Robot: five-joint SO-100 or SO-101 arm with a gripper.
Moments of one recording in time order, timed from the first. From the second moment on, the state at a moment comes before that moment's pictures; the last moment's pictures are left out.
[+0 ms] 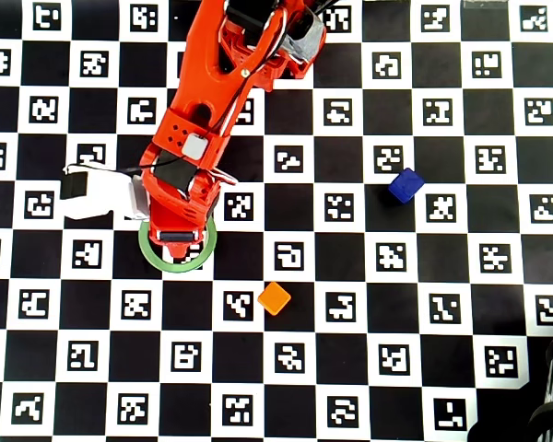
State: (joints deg) arm 29.1 83.1 110.4 53.6 -29.7
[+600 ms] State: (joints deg) arm 29.1 81.5 110.4 52.6 -29.7
